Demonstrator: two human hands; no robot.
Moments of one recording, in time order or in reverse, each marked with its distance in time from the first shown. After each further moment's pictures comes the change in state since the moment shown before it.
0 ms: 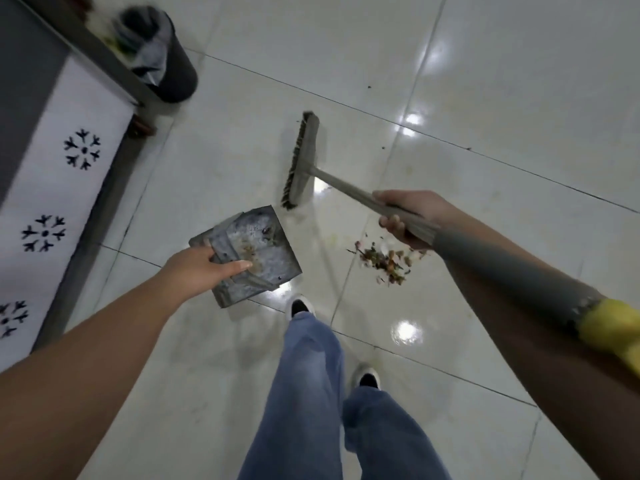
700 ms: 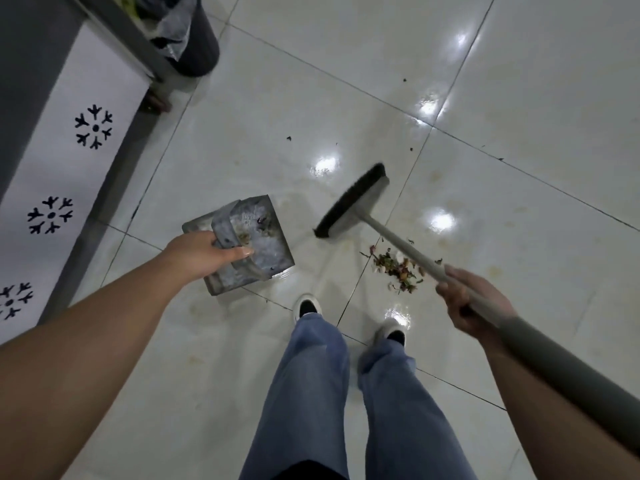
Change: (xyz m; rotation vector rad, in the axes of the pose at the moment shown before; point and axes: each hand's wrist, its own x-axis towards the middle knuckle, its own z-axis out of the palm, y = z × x) left_hand 0.056 0.000 -0.052 0.053 -0.078 -0.088; right_hand 0.033 0.049 -0.039 0.644 0.018 0.228
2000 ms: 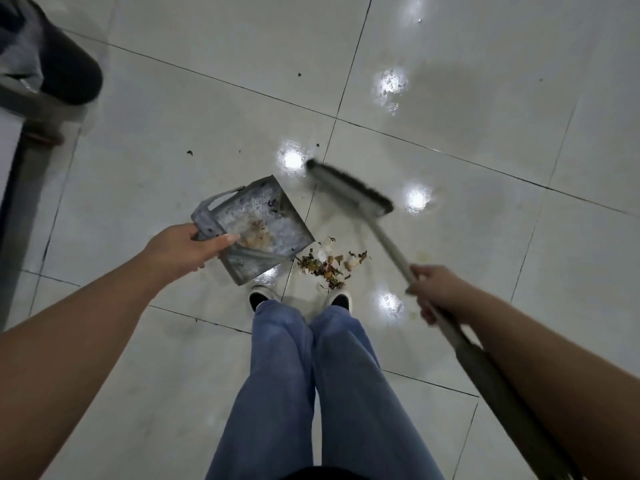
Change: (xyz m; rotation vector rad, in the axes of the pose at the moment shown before) left_hand -0.045 0.247 0.091 -0.169 0.053 0.098; right_hand -0.037 -0.143 -0.150 -1.089 0.324 -0.175
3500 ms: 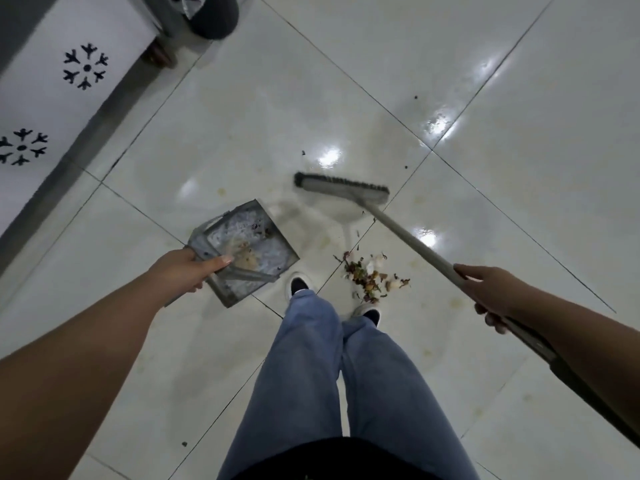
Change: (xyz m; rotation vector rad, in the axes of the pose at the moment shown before) left_hand -0.004 -0.216 -0.078 -0.357 -0.035 -0.325; right_hand -0.042 -0.131 0.091 -0.554 0.097 -0.065
